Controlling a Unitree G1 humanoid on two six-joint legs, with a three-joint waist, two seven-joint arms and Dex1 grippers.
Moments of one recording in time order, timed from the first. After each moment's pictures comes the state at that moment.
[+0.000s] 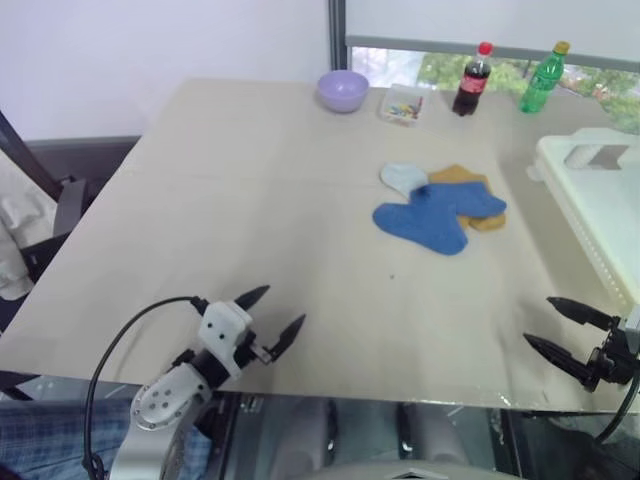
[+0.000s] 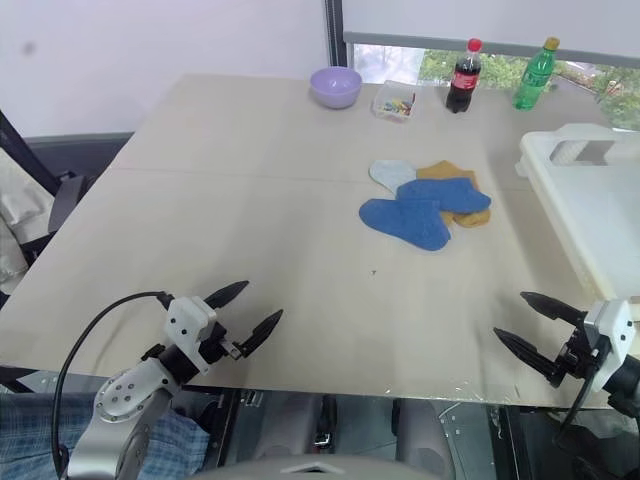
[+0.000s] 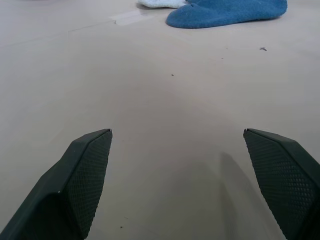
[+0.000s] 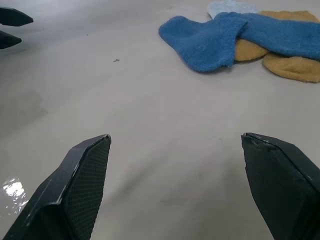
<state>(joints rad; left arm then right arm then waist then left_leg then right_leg) 0.33 0.46 0.08 -0.33 -0.26 -0.02 -0.63 0.37 -0.68 -0.45 -0.11 0.61 0.02 1.15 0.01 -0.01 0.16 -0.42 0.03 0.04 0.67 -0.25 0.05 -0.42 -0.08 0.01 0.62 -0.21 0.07</state>
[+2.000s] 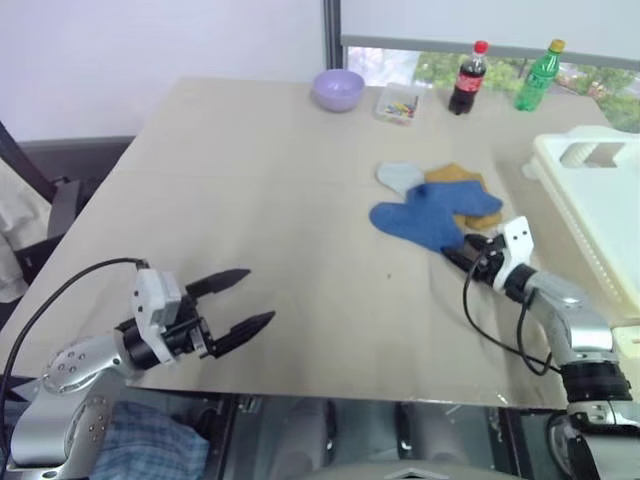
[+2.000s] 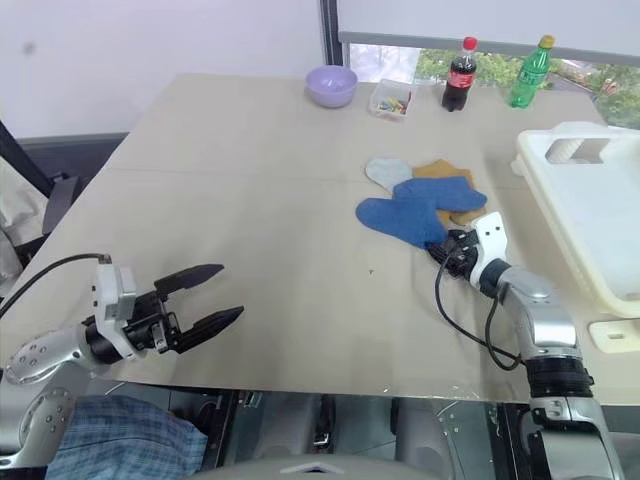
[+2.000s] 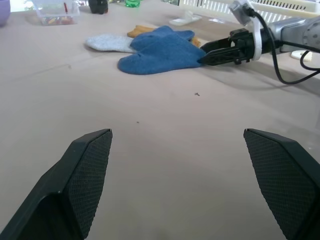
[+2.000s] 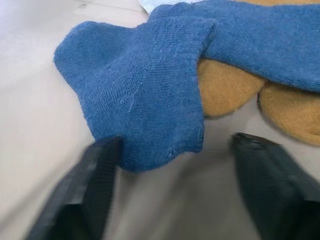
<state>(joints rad) 0.25 0.73 0.32 -0.34 -0.67 0.19 -1.04 -0.31 -0.44 -0.08 0.18 0.31 0.30 0.65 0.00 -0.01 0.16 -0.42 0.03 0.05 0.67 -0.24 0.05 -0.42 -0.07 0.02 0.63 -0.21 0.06</state>
